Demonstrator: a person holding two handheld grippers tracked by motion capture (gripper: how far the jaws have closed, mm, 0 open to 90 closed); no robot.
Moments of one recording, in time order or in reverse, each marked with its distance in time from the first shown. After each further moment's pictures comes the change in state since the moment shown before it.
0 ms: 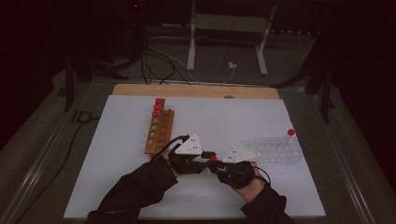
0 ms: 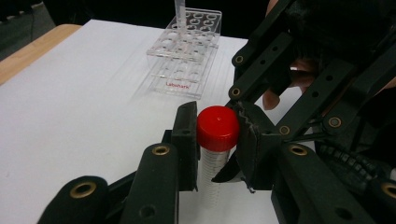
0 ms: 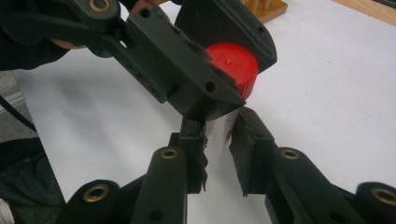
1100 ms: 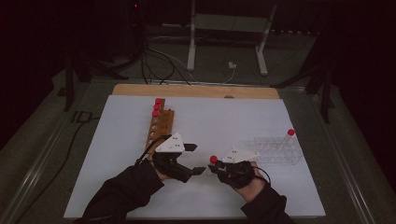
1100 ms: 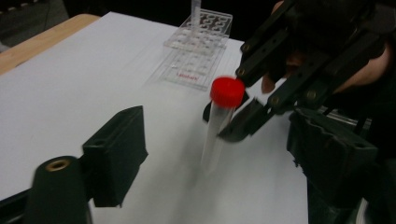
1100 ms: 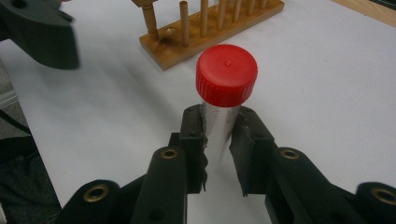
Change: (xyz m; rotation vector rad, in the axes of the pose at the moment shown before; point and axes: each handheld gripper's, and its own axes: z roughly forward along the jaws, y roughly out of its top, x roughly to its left) left arm 0.004 -0.013 -0.033 -0.029 0.010 -0.089; right arm -0.001 -0.001 0.001 0.005 -0.010 -0.009
